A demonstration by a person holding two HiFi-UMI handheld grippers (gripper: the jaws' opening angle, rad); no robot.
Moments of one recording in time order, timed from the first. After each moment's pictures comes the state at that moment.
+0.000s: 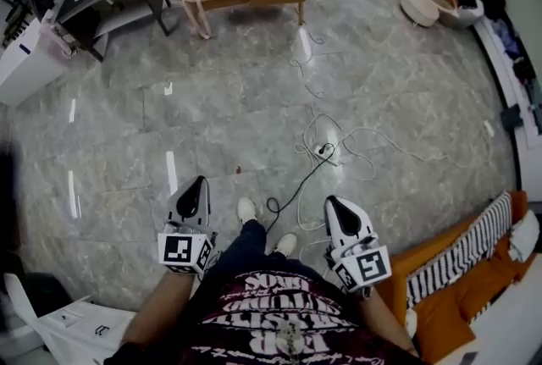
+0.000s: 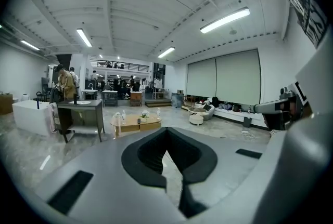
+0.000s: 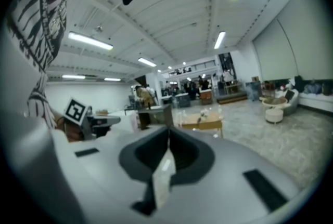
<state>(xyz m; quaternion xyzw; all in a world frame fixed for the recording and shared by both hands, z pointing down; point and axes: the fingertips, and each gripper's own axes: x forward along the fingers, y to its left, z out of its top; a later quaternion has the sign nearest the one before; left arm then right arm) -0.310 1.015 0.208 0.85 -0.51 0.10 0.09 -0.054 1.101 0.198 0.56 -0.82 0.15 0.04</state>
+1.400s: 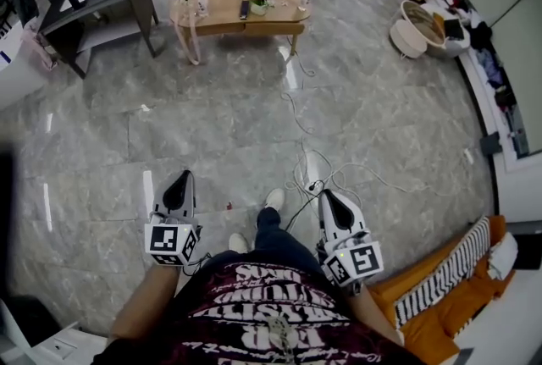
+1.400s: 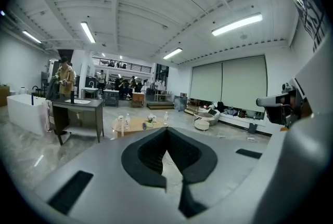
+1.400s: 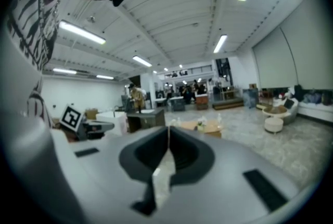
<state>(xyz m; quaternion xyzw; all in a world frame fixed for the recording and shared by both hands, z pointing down) -0.385 0.822 0.221 0.85 -0.51 0.07 0.10 -0.105 0.911 0.174 0.59 -0.80 0.12 0.04</state>
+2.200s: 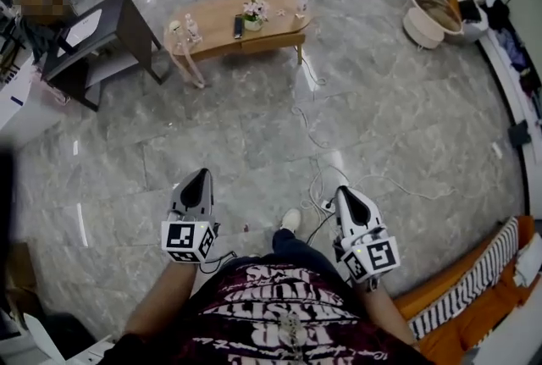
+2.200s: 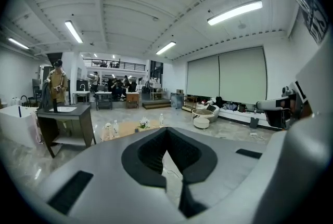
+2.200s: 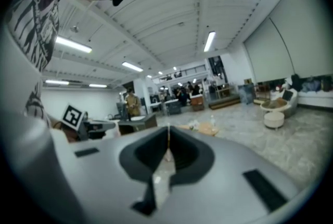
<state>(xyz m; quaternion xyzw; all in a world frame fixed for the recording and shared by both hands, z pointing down) -0.251 0.673 0.199 0.86 -0.49 0.11 0.08 0.024 0.776 0.180 0.60 -0.79 0.15 0.00</state>
